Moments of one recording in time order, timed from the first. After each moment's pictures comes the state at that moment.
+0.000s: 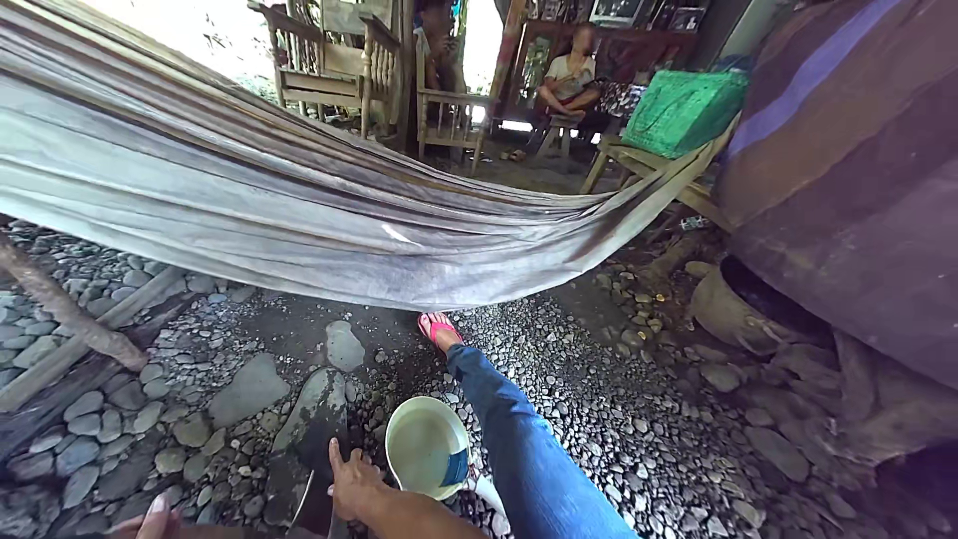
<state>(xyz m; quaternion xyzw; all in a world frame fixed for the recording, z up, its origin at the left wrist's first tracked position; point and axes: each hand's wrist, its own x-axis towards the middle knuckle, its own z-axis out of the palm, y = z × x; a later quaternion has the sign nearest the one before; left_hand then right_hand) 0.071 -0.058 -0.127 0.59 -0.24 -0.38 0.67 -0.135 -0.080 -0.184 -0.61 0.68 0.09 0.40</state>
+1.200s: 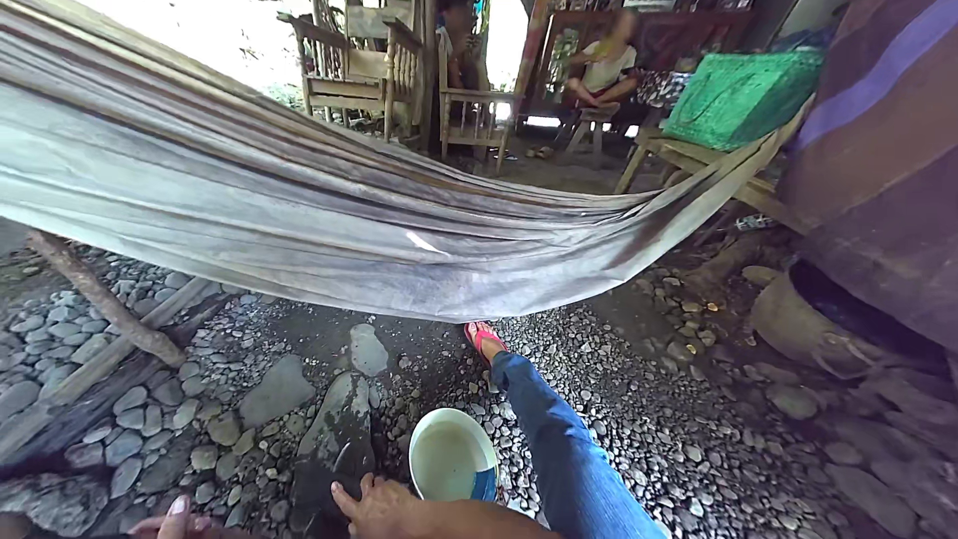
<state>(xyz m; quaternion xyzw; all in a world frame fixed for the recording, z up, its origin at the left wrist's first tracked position) 0.079 -0.070 -0.134 0.52 -0.27 -0.34 0.74 -0.151 -0.071 -0.192 -0.79 0.51 0.12 0.33</state>
